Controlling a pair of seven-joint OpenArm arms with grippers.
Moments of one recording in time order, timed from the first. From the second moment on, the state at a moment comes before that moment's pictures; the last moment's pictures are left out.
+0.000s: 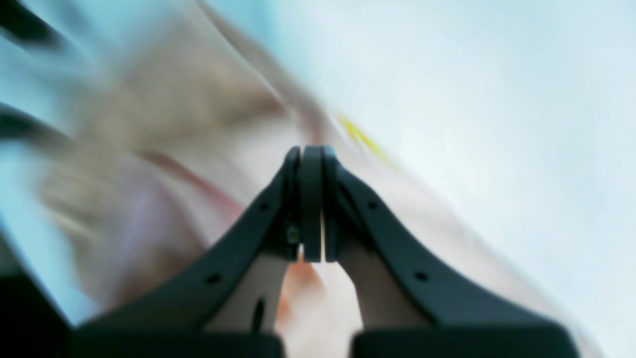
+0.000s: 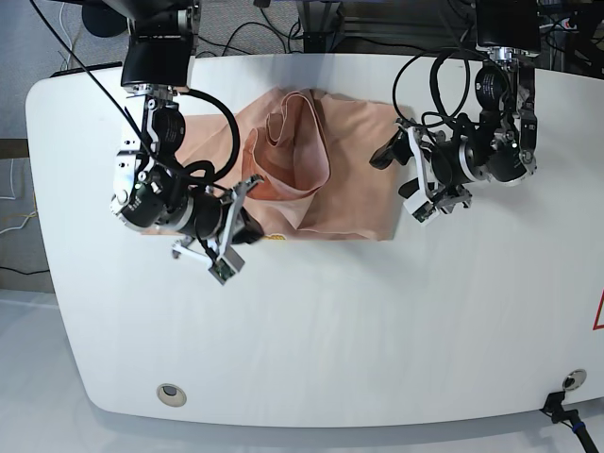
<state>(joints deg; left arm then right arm) 2.7 -15.1 -1.2 99.4 -36.0 -41.8 67.5 9.1 5.5 4.5 97.7 28.5 39.8 -71.5</state>
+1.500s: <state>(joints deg) 2.4 -20.3 -5.7 98.1 -36.0 -41.8 63.3 0.4 1.0 4.3 100.4 23.3 39.5 -71.0</state>
